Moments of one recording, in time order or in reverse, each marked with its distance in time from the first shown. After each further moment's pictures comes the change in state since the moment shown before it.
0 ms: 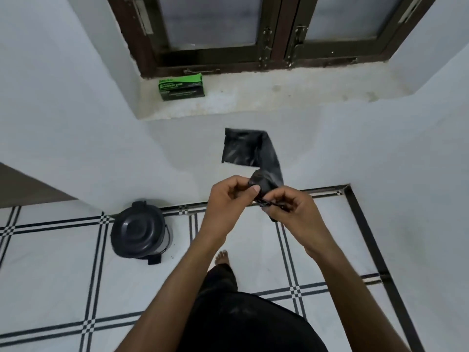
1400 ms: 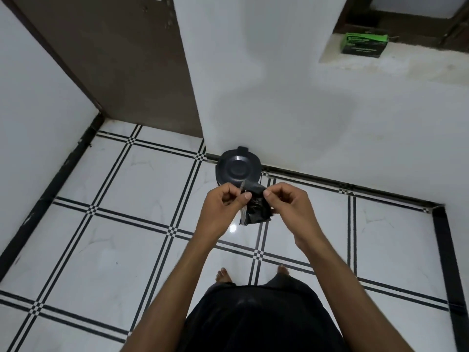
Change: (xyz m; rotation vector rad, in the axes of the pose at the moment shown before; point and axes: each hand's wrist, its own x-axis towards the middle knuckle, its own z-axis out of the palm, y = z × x) left_hand -0.326 -0.111 -0.336 0.040 0.380 -0.067; right_hand -0.204 0.026 0.383 -0.089 -0.227 0.079
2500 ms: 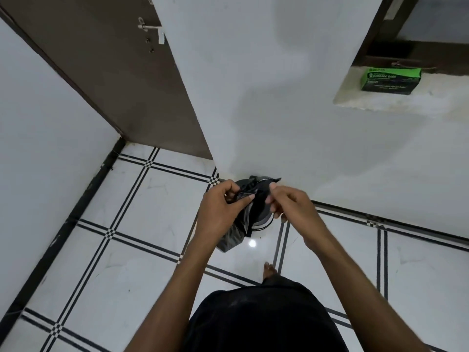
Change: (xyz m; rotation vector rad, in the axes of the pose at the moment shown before) left_hand 0.172 0.067 0.018 0.397 0.183 0.066; right_hand 0.182 -0.061 -0.039 -0.063 -0.182 0.059
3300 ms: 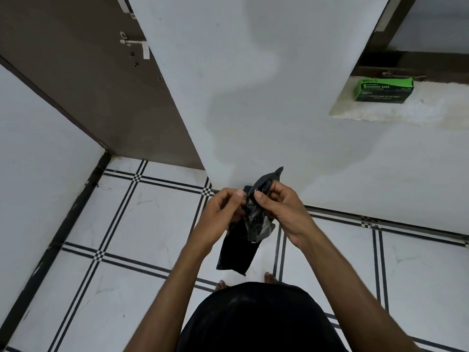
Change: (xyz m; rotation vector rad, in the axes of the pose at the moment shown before) left_hand 0.052 -0.006 -0.018 -0.380 -0.305 -0.141; right_hand 0.060 -0.013 0.026 0.451 -0.043 -0.019
